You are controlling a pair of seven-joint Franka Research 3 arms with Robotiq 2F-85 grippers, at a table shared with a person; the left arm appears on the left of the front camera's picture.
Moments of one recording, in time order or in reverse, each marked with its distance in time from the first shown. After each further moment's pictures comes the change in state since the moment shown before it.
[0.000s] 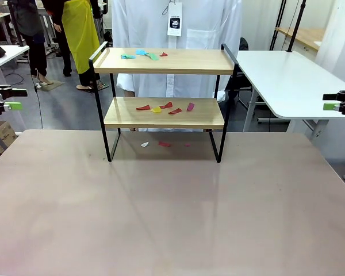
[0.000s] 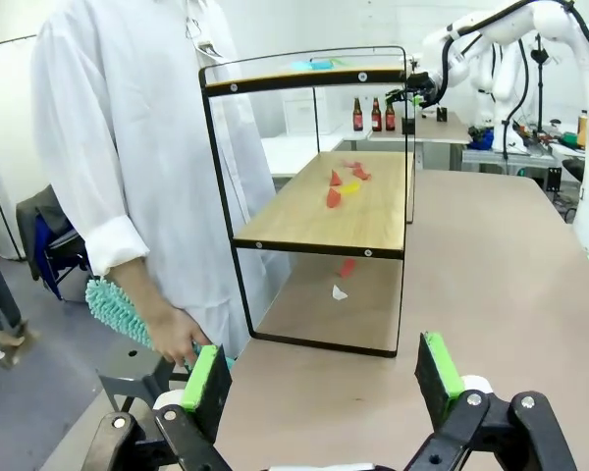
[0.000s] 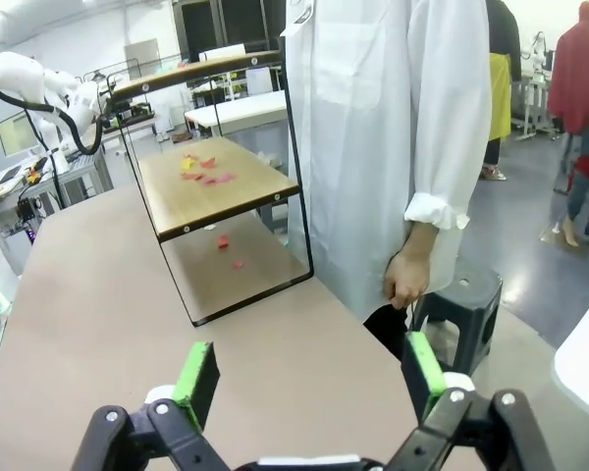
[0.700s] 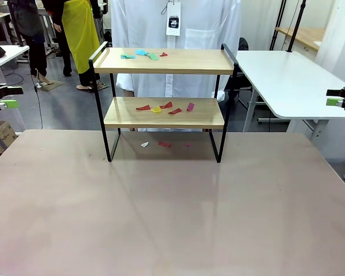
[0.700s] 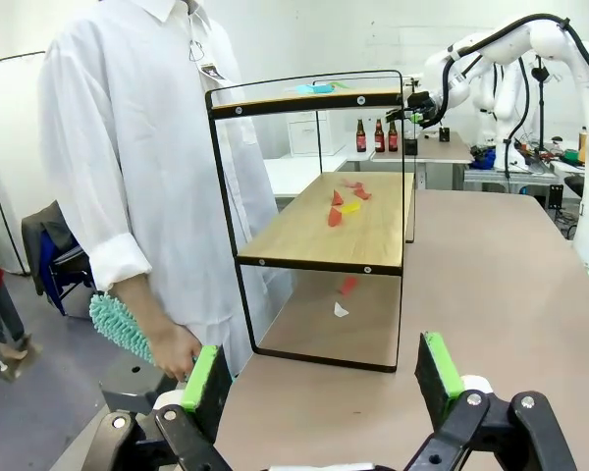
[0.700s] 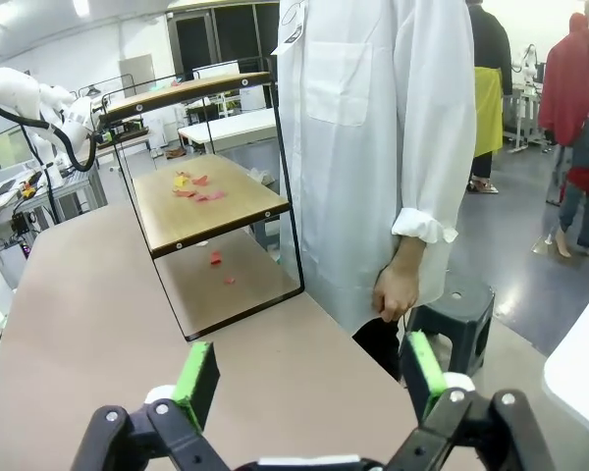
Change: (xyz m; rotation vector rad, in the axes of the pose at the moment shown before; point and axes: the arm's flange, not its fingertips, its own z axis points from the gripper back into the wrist) left arm -0.001 -0.003 0.007 0.007 -0.055 -0.002; right arm 0.003 -0.004 0.004 -0.019 -0.042 0.000
